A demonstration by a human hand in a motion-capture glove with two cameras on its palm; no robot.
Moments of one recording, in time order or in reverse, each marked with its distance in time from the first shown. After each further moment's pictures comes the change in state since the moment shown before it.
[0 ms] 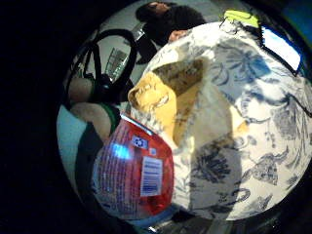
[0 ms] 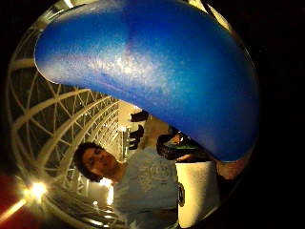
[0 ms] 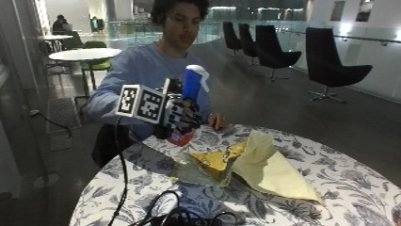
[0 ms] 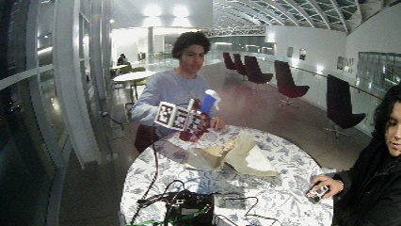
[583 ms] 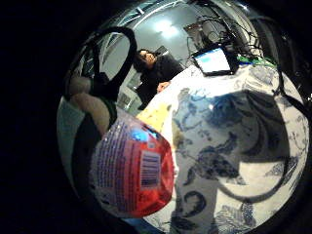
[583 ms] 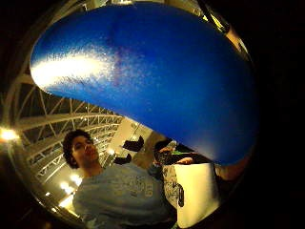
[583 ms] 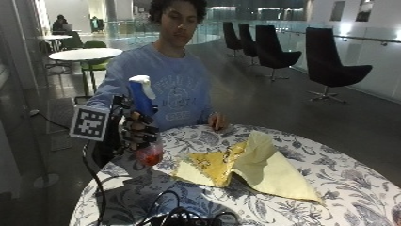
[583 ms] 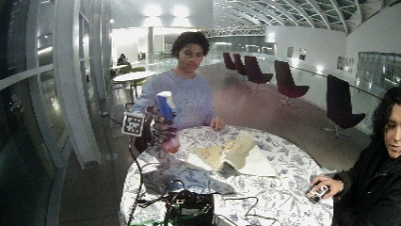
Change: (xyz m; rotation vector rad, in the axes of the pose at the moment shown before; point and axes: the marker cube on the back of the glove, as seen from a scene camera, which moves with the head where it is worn) arm 0.073 0.060 -0.077 0.501 -0.023 -0.080
